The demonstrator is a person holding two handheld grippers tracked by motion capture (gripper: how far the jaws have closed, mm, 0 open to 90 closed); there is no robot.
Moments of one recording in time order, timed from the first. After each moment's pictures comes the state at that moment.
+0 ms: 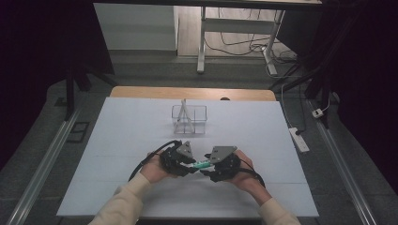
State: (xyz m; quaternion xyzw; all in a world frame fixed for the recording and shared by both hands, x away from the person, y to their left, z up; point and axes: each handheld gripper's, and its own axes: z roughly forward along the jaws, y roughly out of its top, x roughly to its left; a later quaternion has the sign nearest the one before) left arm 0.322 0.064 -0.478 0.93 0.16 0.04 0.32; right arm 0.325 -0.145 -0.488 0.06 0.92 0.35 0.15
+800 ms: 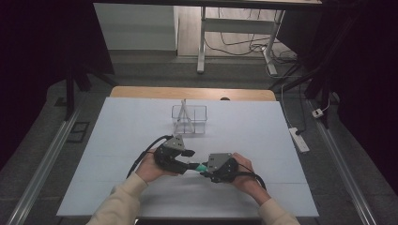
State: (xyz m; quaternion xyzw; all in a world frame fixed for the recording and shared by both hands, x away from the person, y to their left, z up) left arm 0.318 0.084 -0.463 0.88 0.21 0.04 0.43; right arm 0.320 -0.144 -0.496 -0.01 0.93 0.33 0.15
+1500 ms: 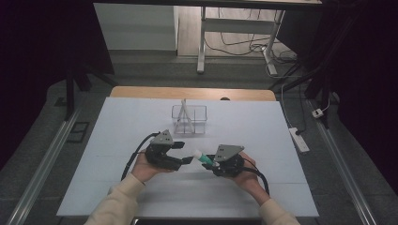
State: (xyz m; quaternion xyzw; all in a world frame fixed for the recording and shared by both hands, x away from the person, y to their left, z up) left arm 0.320 0.105 -0.470 0.84 0.26 0.06 0.47; right arm 0.331 -0.158 -0.491 0.08 0.90 0.40 0.14
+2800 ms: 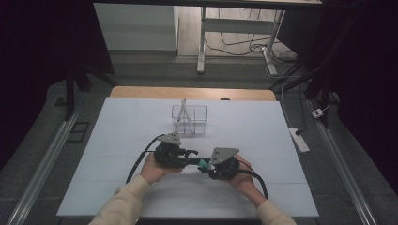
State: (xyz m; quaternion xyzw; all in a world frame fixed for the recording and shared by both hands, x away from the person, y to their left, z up) left arm 0.330 0.088 -0.481 0.83 0.24 -0.03 0.50; right arm 0.326 -0.148 -0.500 0.08 0.90 0.41 0.13
